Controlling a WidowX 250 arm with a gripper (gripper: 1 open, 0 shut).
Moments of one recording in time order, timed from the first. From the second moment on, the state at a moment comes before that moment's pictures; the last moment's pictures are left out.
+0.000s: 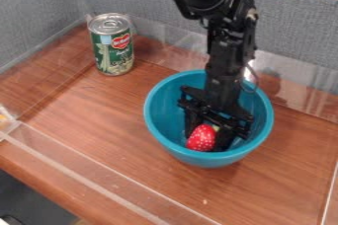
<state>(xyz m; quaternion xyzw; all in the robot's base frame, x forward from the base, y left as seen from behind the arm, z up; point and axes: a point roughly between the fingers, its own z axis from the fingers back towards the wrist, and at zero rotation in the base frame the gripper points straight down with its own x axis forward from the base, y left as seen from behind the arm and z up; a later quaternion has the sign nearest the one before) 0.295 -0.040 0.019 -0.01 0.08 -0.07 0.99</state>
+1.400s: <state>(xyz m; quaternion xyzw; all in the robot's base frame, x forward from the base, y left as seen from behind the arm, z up) 0.283 -0.041 0.032 -0.02 0.08 -0.12 0.99</state>
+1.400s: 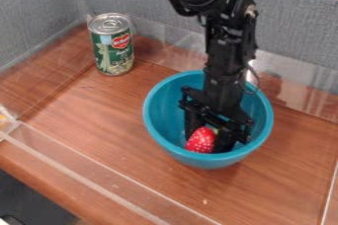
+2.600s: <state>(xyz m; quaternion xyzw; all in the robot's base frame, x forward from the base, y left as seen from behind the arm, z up) 0.290 0.053 0.132 -0.01 -0.01 -0.01 1.00</state>
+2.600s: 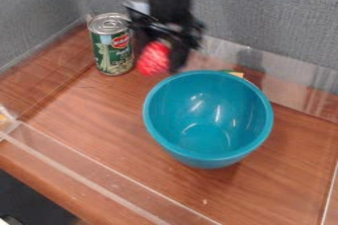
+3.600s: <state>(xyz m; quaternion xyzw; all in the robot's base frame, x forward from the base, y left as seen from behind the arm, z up) 0.281 0.108 0.066 0.01 0.03 -0.01 1.00</state>
